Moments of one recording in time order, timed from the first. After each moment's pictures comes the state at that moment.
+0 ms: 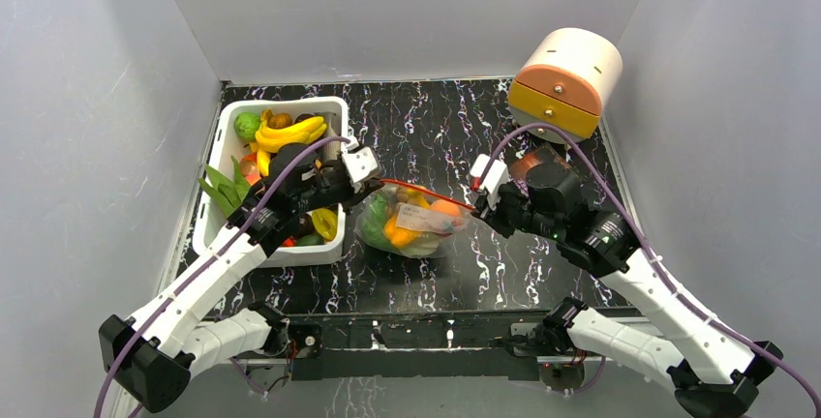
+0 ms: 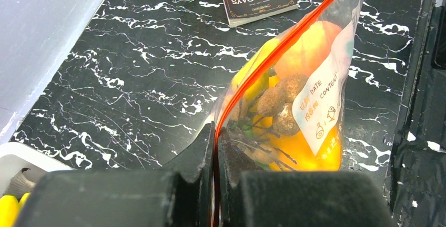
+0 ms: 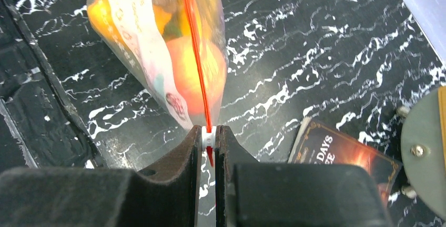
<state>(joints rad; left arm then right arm) -0.58 1.00 0.90 -0.26 0.46 0.39 0.70 0.82 0.99 -0.67 -0.19 -0.35</state>
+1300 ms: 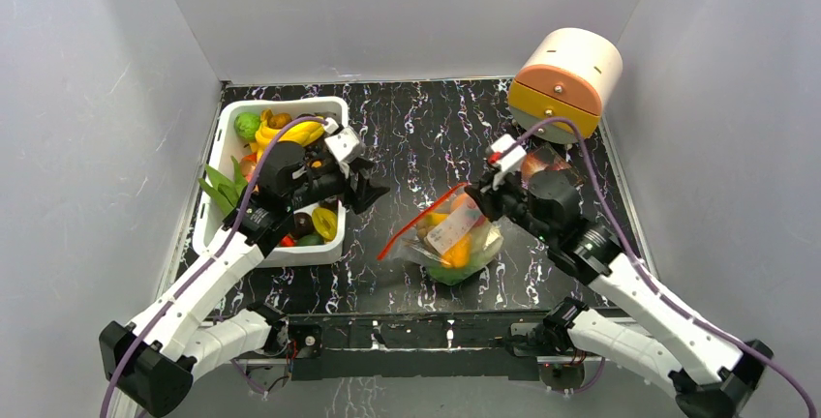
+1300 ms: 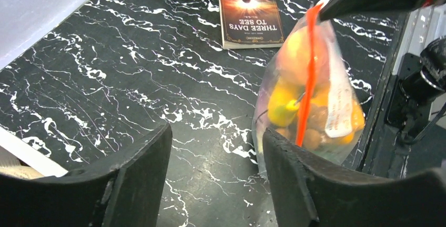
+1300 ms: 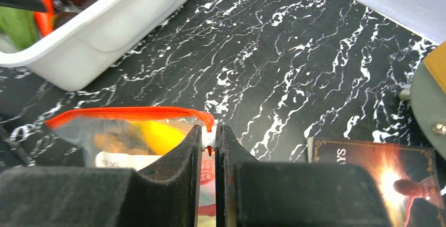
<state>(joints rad) -0.53 0.98 0.87 -0.16 0.49 0.11 0.70 0.74 0.80 -0.30 0.01 -0.02</state>
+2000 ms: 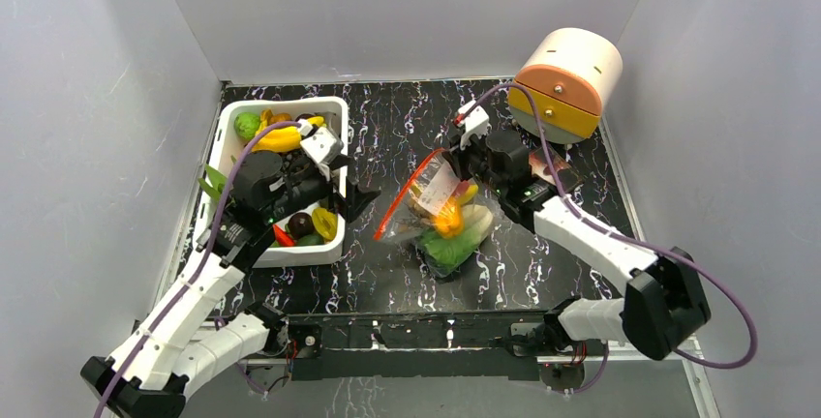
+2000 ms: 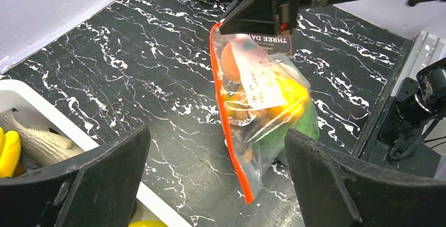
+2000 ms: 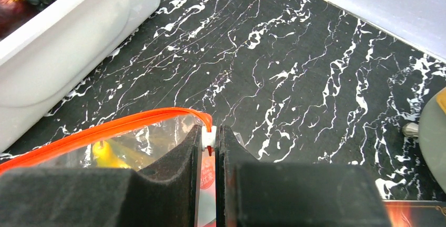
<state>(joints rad) -0.53 0.85 0.93 -0.30 0.37 0.04 0.57 1.24 0.86 0.12 -0.04 -0.08</state>
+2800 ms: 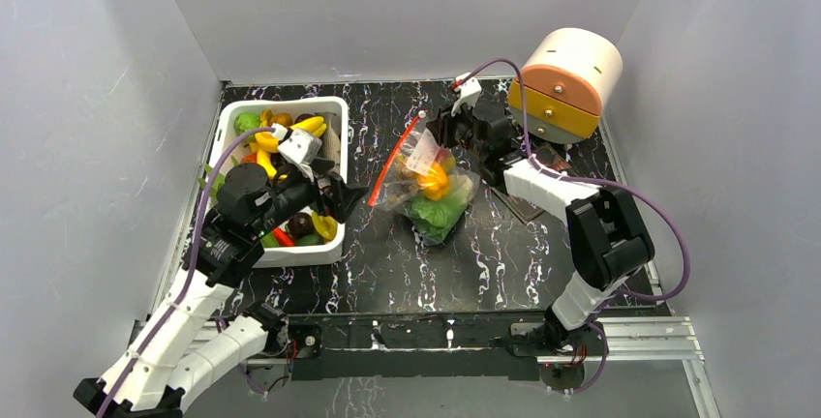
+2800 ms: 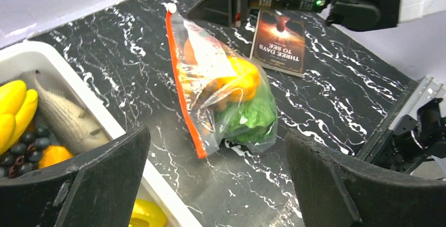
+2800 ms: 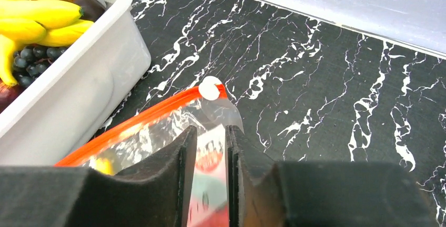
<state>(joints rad) -0.53 0.73 0.91 -0.35 0.24 -0.10 0.45 1.66 1.07 0.42 -0.16 0.10</state>
